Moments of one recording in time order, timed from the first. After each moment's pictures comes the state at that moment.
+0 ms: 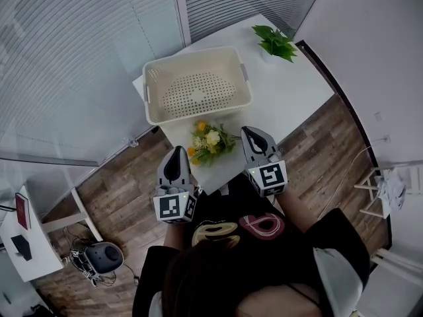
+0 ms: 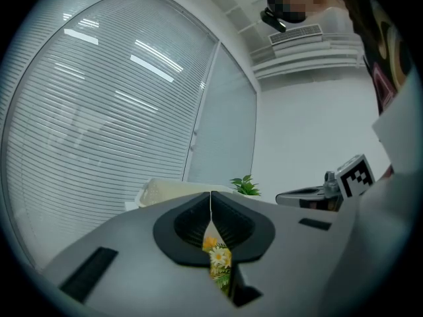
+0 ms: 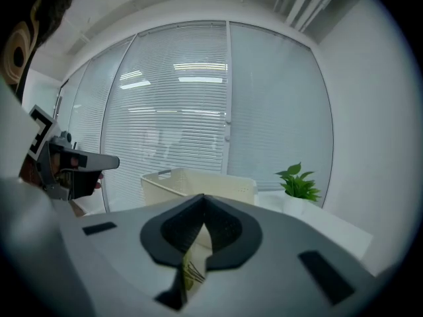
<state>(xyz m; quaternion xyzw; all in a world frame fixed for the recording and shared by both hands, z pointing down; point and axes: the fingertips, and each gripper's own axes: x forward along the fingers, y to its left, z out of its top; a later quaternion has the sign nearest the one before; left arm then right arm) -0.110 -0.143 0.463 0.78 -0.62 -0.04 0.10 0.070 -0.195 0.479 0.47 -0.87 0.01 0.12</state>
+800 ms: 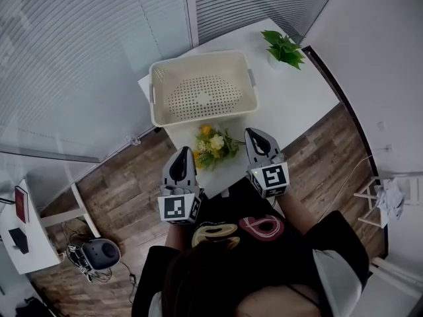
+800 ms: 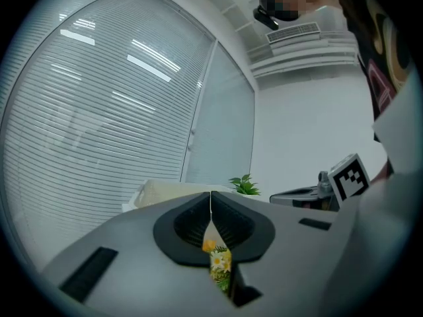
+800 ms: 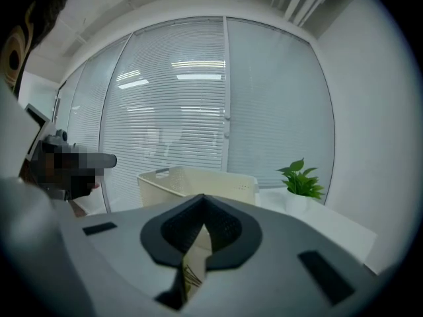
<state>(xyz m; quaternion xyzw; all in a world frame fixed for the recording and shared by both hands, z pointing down) -0.102 -0.152 0.461 0.78 -0.62 -0.03 0.09 0.069 -0.211 0.487 0.47 -0.87 0.03 0.13</state>
